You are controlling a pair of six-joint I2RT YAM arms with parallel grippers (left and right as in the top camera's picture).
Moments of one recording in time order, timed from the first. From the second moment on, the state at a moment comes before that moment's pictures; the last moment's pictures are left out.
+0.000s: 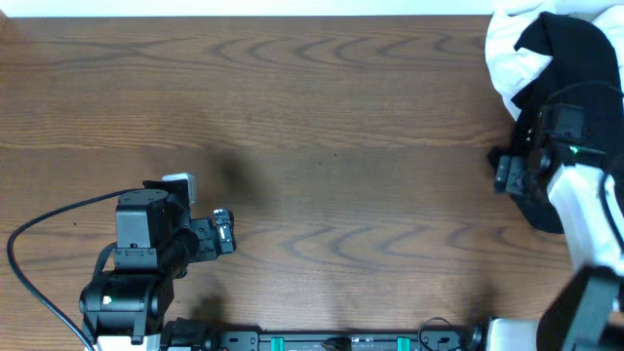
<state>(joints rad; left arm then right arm) -0.03 0.74 0.80 -1.01 0.13 -0.20 -0.23 1.58 1.01 -0.77 0.28 0.04</state>
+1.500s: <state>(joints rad) -0.03 0.74 0.80 -1.01 0.14 -0.20 0.68 1.44 1.26 -0.74 -0.07 0.10</state>
